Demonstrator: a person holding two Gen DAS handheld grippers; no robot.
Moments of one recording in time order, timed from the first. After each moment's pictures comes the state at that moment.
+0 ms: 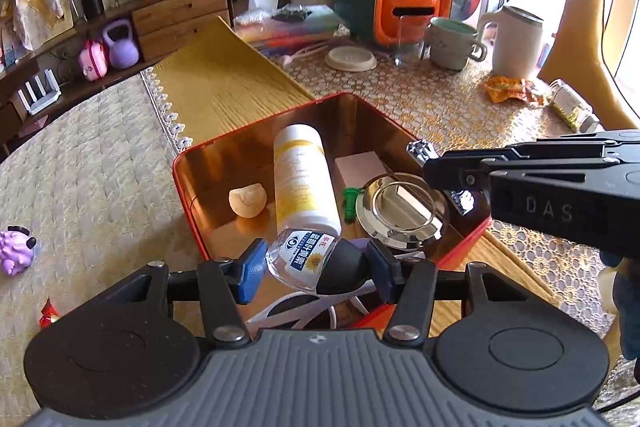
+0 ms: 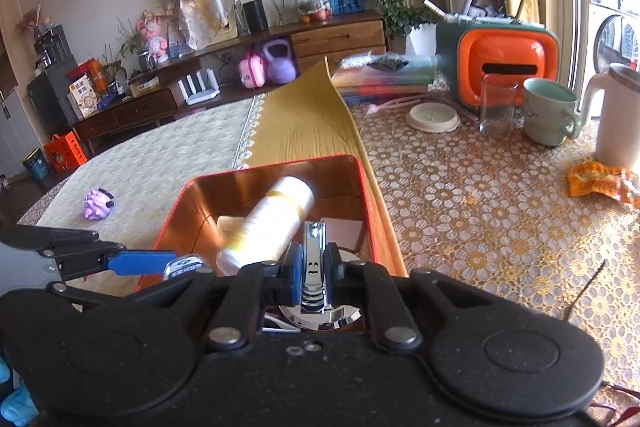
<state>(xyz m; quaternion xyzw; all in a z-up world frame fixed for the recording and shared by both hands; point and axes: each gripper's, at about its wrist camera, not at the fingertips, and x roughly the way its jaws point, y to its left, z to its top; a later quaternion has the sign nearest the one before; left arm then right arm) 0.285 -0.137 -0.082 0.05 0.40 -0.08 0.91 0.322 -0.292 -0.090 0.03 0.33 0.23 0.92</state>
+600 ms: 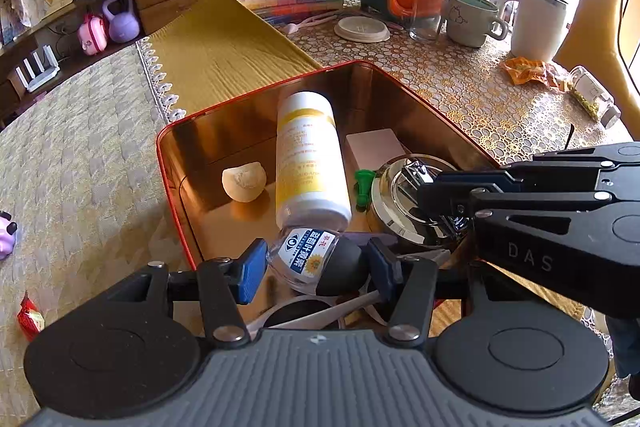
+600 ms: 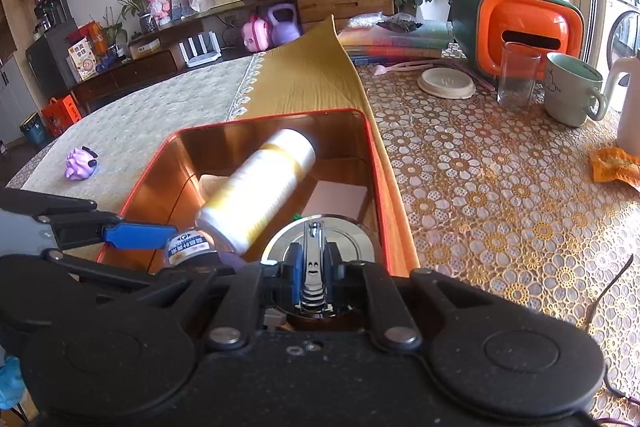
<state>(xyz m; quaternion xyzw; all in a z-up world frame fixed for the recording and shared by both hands) 0.307 -0.136 -0.106 0.04 0.44 -0.07 0.90 0.339 -0.281 -0.116 -0.01 0.36 0.24 0.90</state>
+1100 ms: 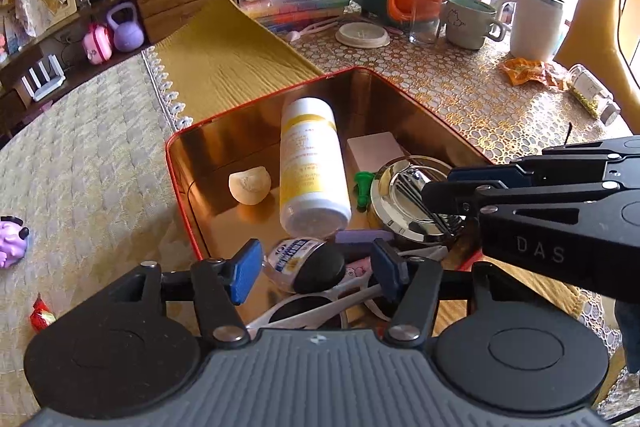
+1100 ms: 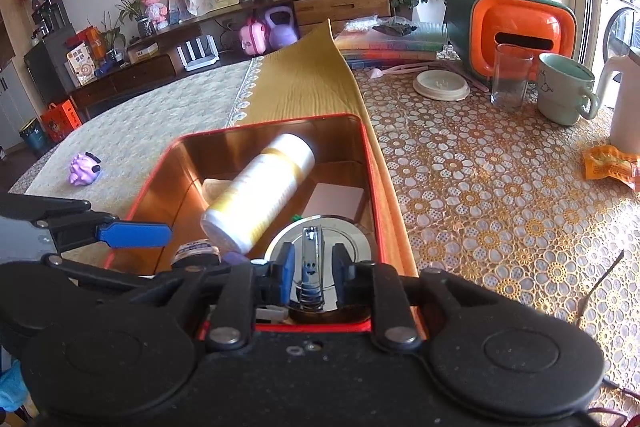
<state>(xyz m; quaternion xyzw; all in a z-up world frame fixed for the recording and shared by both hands) 0.297 -0.138 -0.097 0.05 0.42 -0.07 0.90 0.332 -0.287 -0.105 0.00 0.36 0.23 0.90</state>
